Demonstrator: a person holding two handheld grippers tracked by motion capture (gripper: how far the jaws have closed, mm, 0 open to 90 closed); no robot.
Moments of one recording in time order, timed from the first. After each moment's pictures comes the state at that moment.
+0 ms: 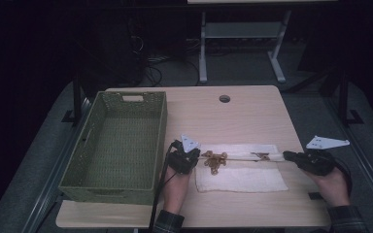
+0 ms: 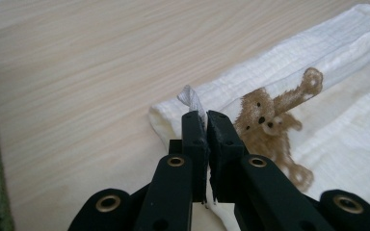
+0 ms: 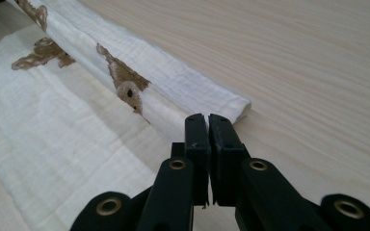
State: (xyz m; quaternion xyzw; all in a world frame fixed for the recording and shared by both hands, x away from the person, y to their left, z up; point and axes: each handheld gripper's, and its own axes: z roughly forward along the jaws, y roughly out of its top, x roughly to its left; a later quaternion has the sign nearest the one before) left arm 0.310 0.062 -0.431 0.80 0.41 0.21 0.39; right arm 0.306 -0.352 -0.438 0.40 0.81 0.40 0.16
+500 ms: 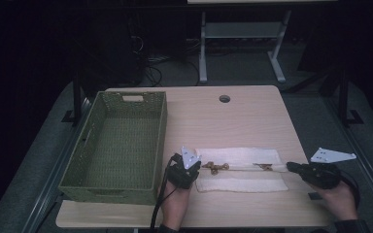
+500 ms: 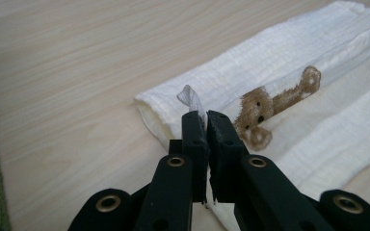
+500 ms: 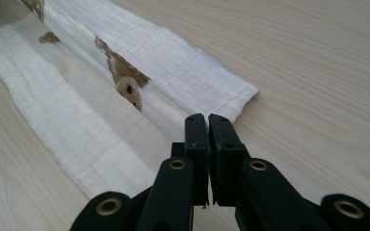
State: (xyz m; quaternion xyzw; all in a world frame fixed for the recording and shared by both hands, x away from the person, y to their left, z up) left arm 0.272 0.062 -0.432 0.80 0.40 0.21 0.39; right arm 0.272 -0.354 -0.441 0.38 0.82 0.40 0.17
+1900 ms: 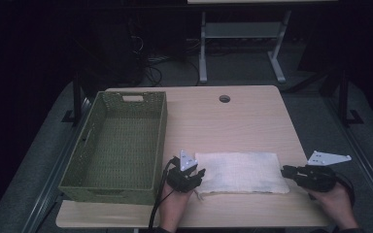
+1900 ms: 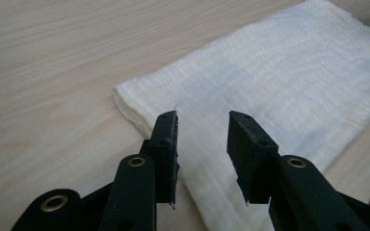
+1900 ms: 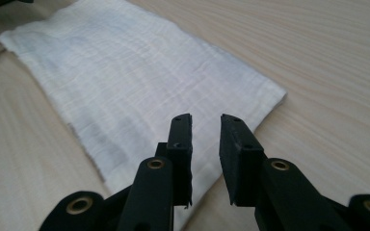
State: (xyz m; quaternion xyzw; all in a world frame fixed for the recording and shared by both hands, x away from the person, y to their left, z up) left arm 0.278 0.067 -0.446 0.81 0.40 0.16 0.41; right arm 0.274 -0.348 -0.452 0.37 0.82 0.42 0.12
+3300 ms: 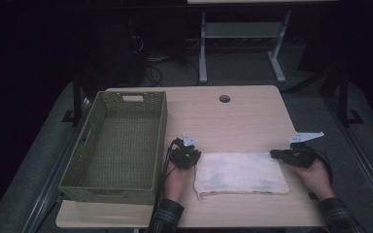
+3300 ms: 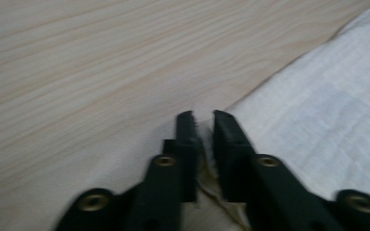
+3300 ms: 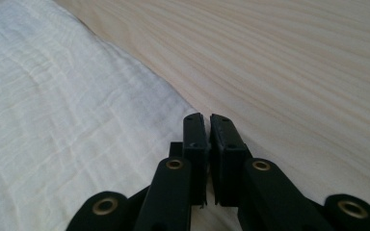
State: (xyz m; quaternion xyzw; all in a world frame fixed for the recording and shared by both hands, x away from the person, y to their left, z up) left arm 0.353 0.064 -0.472 0.82 0.41 0.14 0.37; right arm 0.355 -0.335 -0.475 0.40 0.83 0.38 0.10
